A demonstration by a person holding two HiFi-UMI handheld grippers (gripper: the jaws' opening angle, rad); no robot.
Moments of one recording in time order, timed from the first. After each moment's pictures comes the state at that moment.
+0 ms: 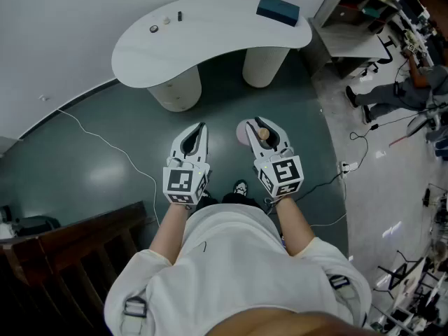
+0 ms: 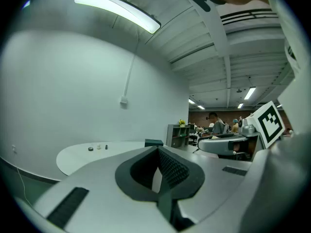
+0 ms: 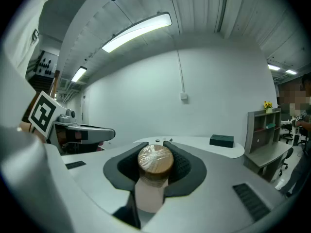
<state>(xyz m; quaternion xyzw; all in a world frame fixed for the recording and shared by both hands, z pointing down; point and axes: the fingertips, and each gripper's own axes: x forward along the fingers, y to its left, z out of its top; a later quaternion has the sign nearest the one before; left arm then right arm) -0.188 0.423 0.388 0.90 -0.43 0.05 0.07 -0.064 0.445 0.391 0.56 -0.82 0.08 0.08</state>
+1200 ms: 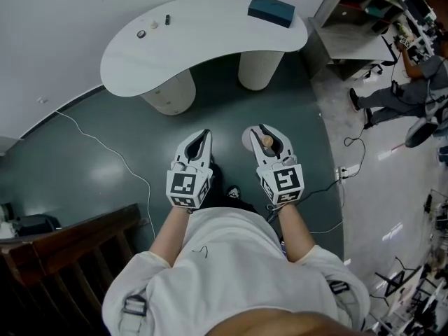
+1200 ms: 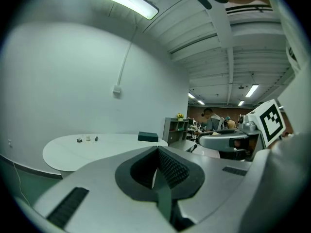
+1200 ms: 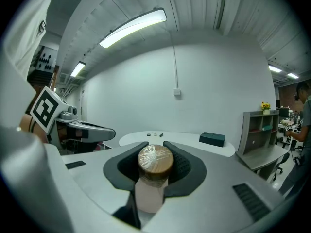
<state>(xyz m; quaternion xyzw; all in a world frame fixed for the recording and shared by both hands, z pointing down) -0.083 0.391 0.423 0.90 -0.42 0.08 0.10 0.041 0.415 0.415 0.56 -0.81 0.08 0.11</state>
